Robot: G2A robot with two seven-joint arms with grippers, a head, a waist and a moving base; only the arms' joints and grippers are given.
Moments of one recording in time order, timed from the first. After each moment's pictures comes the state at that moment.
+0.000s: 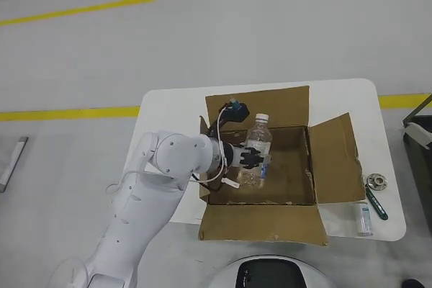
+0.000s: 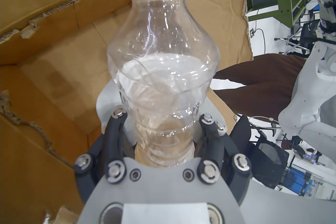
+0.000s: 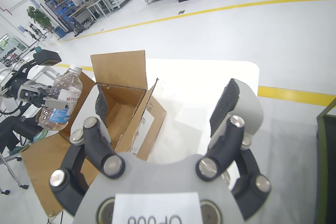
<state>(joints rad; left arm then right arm) 0.55 -1.29 -0.93 -1.66 0.40 0.28 -1.32 -1.66 -1.02 2.14 -2.16 -0.37 -0.25 0.57</state>
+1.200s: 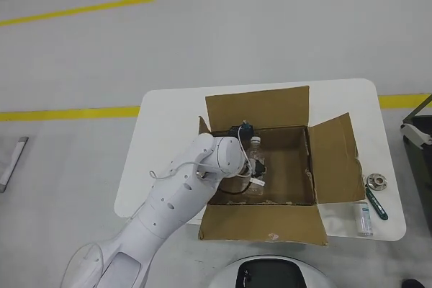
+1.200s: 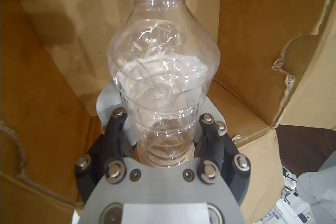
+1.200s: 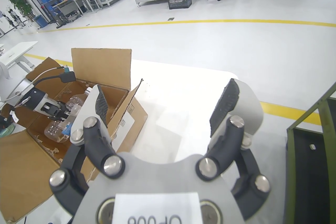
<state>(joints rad) 0.43 -1.37 -0.61 -1.36 0.54 0.55 -1.28 -1.66 -1.02 2.11 -2.12 -0.56 -0.32 0.44</state>
